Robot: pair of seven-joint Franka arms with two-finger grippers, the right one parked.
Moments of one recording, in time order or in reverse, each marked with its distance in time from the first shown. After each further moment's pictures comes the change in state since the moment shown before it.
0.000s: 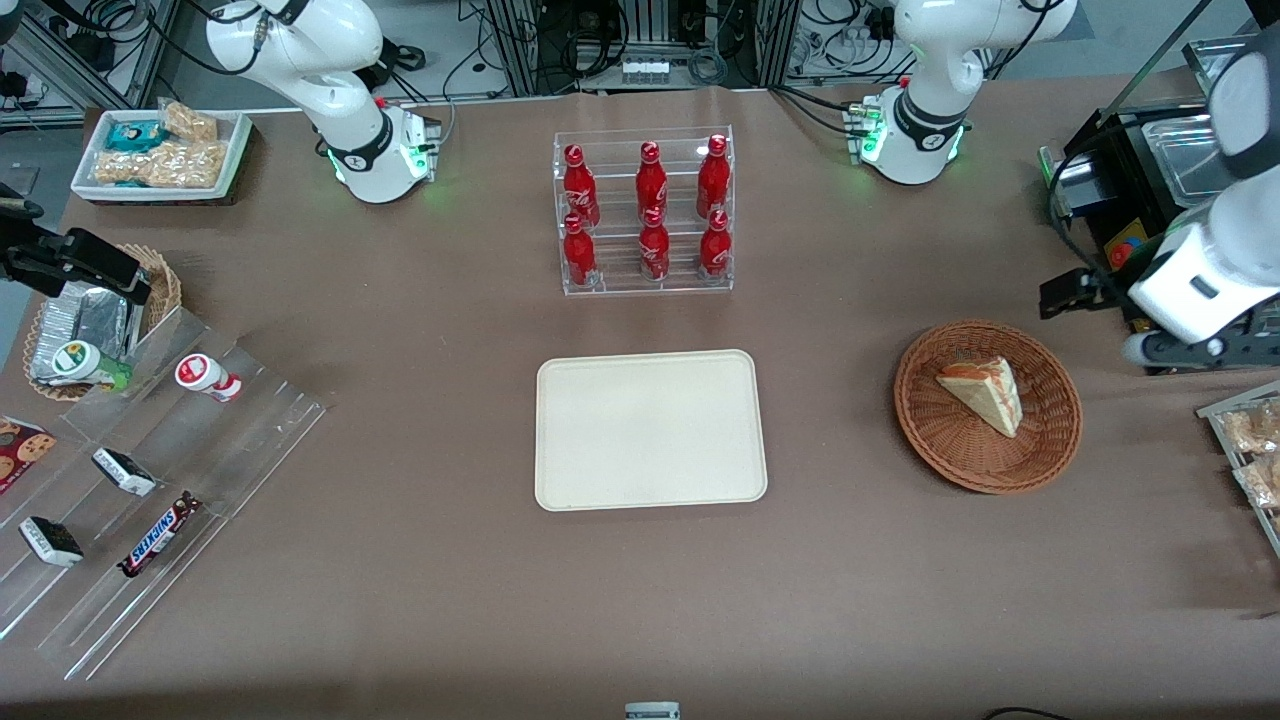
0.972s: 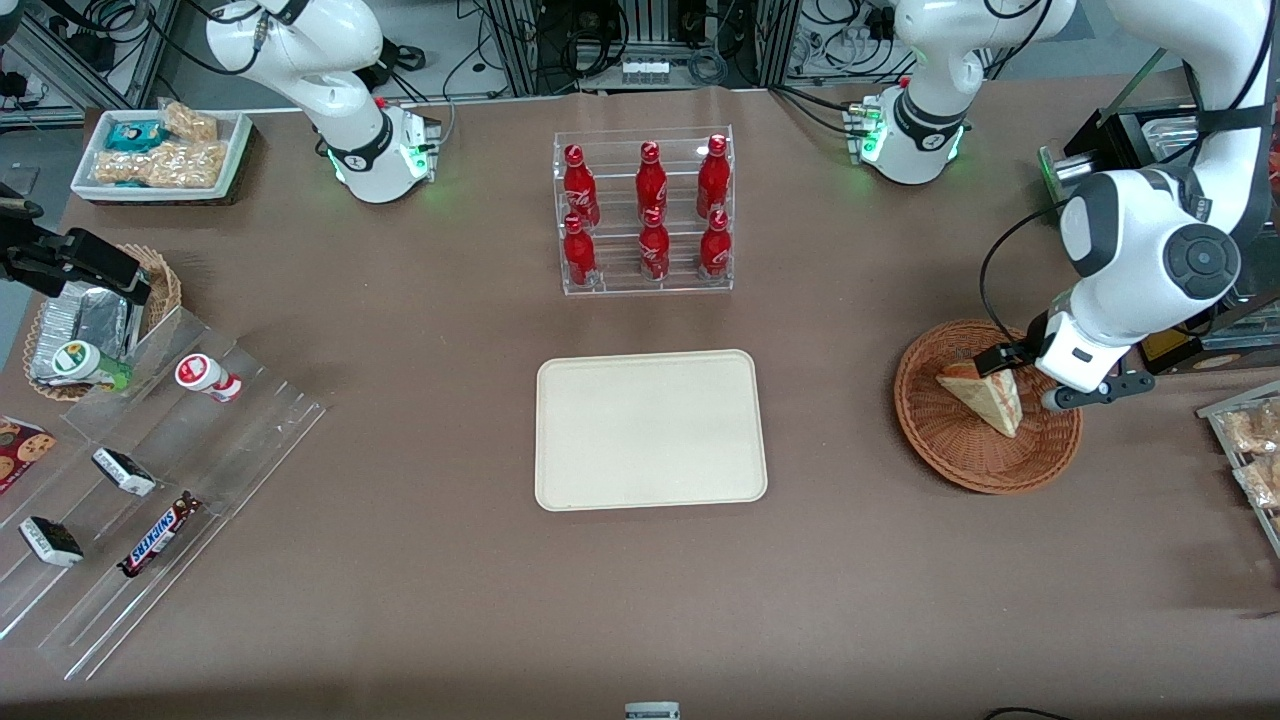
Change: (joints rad) arm 0.040 0.005 0.015 -0.537 0.004 0.632 -0.302
